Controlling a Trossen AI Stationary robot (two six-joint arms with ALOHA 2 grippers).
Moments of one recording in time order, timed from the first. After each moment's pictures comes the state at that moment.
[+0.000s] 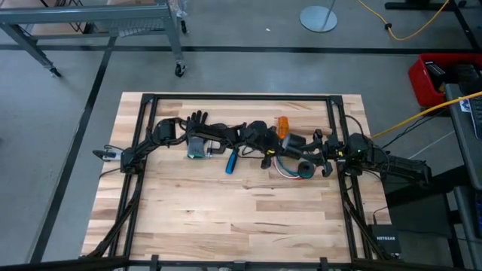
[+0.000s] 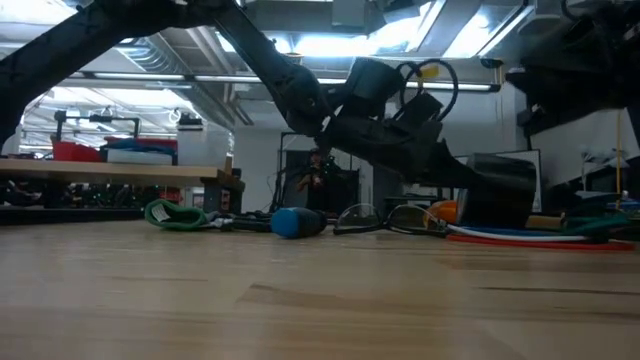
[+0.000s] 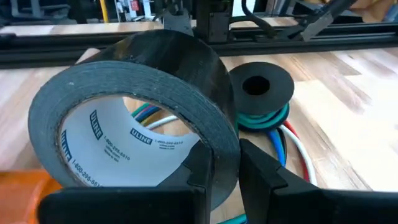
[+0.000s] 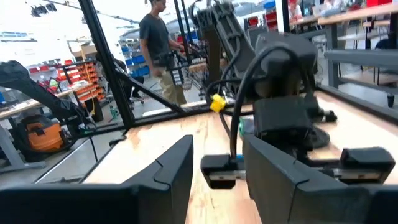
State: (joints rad) left arm 0.18 2.34 1.59 0.40 0.32 0.14; right arm -0.22 0.01 0.05 0.04 -0.29 0.24
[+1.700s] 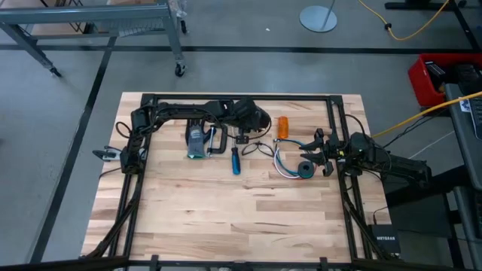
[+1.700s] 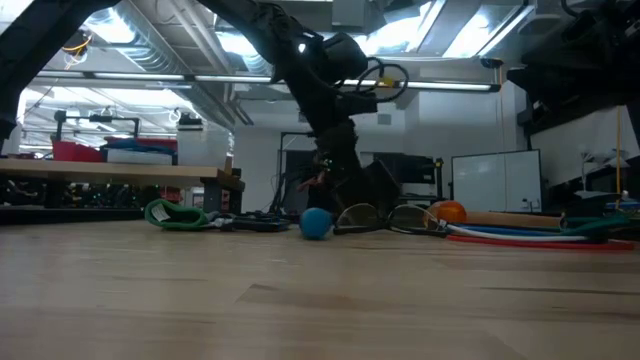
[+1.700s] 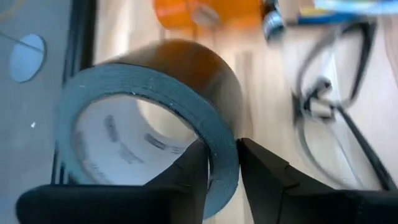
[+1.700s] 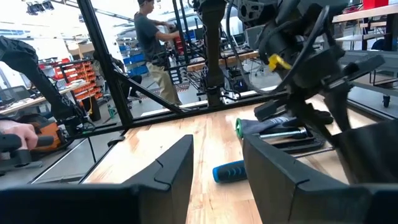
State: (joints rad) left arm 0.32 2.04 1.60 -0.44 -0.09 0.46; right arm -0.22 0.01 0.07 0.00 -0.28 0.23
